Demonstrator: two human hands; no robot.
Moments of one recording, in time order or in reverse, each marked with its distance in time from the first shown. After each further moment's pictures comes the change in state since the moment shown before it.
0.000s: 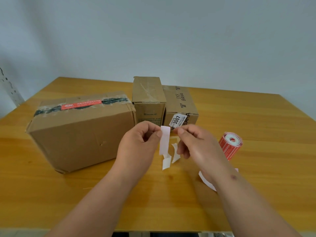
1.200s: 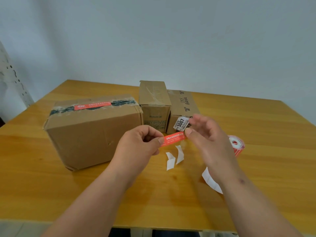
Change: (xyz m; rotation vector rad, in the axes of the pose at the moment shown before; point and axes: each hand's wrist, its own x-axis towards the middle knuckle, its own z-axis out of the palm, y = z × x) left_hand -0.003 0.000 -0.020 -0.086 -0.073 -0.128; right_hand -0.009 -0.003 -0.005 0.133 0.159 -0.130
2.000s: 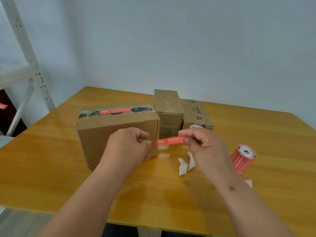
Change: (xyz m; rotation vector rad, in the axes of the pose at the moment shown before) left_hand -0.010 0.009 -0.054 0.266 0.166 -0.024; right_hand -0.013 -0.023 0.028 -0.259 -0.065 -0.306
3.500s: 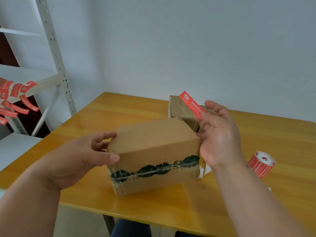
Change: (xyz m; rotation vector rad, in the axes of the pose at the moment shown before) left_hand -0.009 -0.053 -0.127 -0.328 -0.357 -0.177; right_hand 0.026 -0.052 0.021 1.048 0.125 0.302
